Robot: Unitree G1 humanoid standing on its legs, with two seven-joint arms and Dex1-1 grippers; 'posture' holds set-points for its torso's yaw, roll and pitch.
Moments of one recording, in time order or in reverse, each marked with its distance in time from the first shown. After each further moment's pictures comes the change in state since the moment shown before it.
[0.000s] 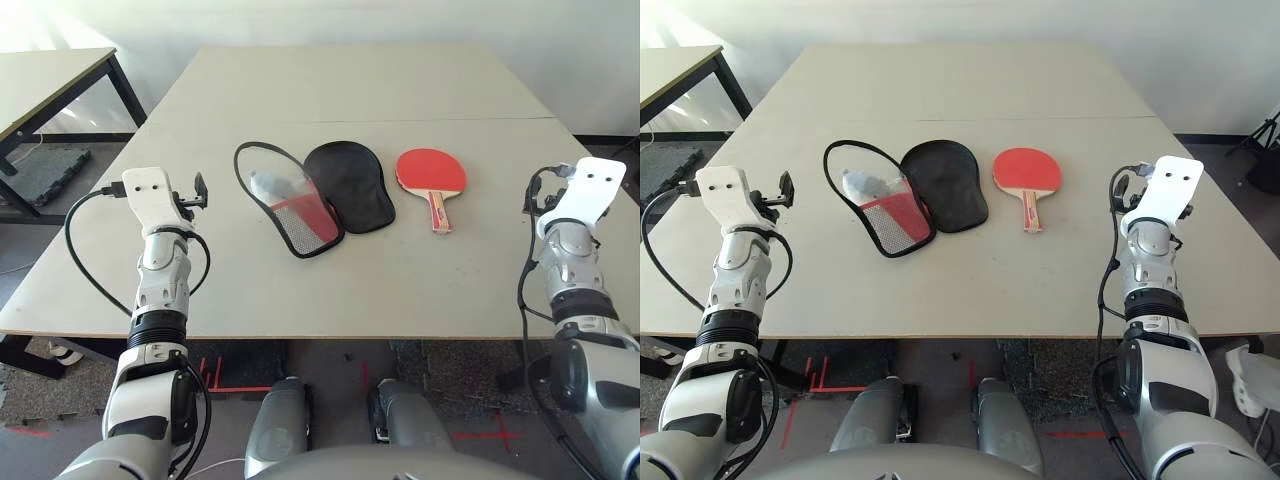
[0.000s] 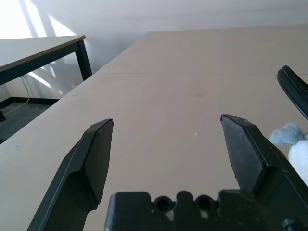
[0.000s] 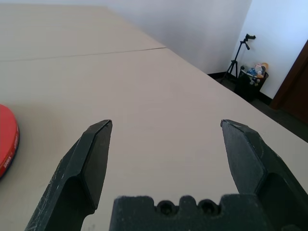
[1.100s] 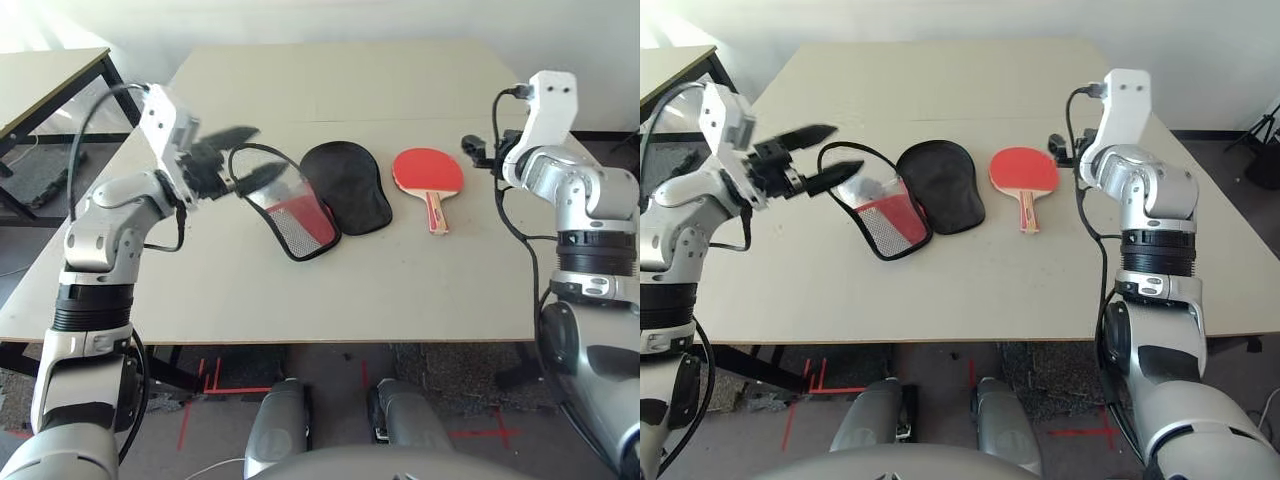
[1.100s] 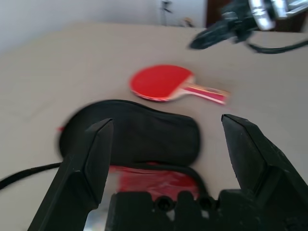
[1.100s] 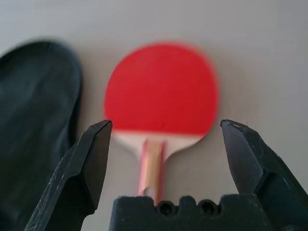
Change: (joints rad) left arm -0.091 0.300 -0.275 -0.572 -0.364 0.638 -0.942; right arm -0.245 0.083 0.093 -0.620 0.180 1.291 0.185
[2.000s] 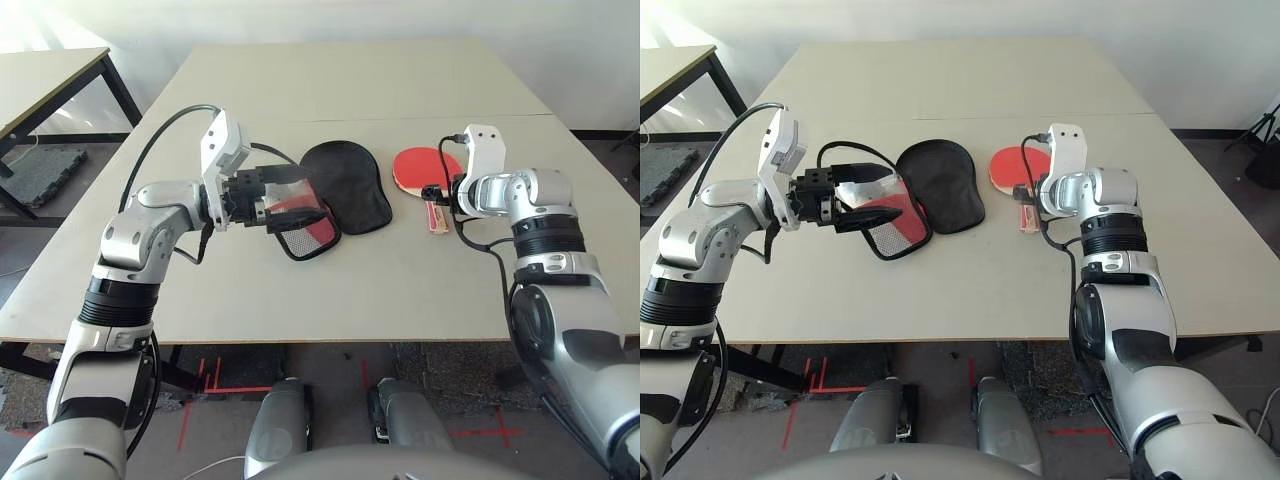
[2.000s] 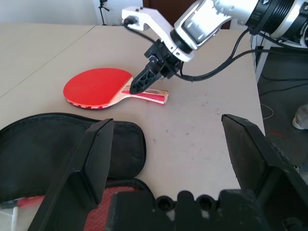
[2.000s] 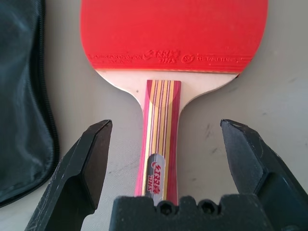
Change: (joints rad) left arm -0.023 -0.033 -0.058 -0.030 -0.002 0.042 -0.146; right arm -0.085 0.054 0.054 0.432 -0.085 -0.108 0.021
